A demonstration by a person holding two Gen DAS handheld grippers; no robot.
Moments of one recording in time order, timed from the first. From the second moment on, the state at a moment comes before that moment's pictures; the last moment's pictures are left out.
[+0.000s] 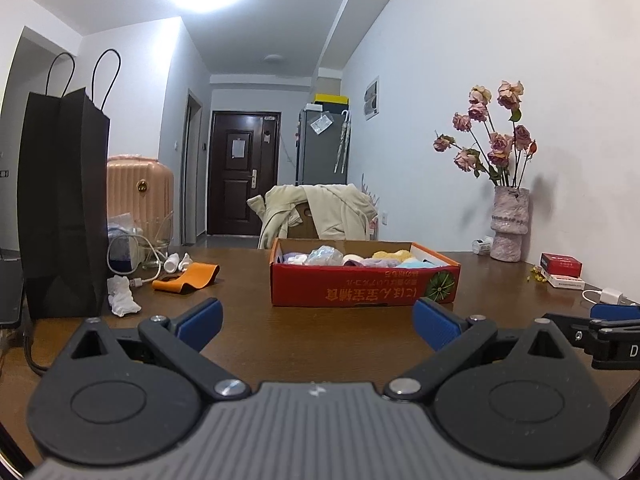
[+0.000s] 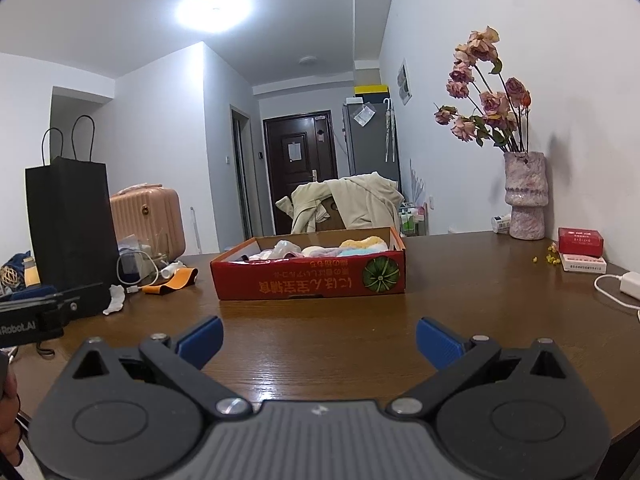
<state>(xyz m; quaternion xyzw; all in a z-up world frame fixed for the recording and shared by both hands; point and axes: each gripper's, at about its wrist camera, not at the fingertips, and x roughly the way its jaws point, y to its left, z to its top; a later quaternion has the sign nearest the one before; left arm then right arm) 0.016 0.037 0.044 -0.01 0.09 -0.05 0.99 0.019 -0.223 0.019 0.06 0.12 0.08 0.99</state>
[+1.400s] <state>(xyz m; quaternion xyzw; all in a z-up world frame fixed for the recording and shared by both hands) 0.016 0.037 0.045 -0.01 0.09 -0.05 0.99 0.020 -0.224 0.018 0.07 0.12 0.09 0.99</state>
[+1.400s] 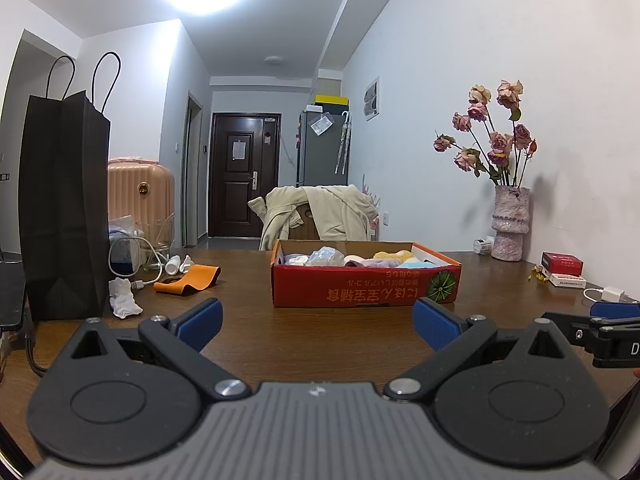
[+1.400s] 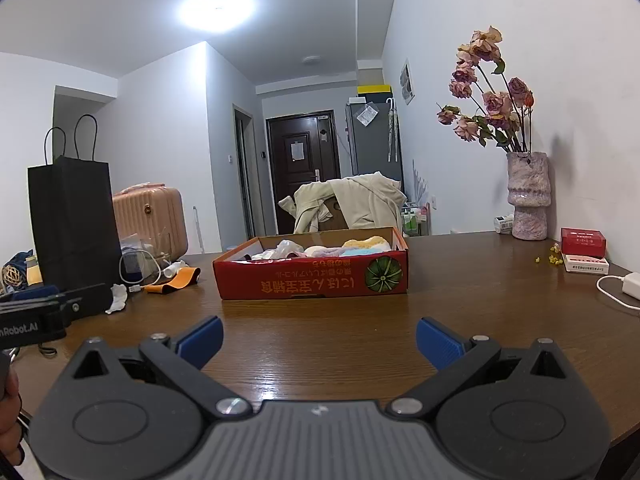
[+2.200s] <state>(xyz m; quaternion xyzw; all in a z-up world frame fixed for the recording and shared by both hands) 0.014 0.039 0.049 0.00 0.07 -0.05 1.00 0.019 -0.225 0.021 0.06 0.11 0.08 0.99</state>
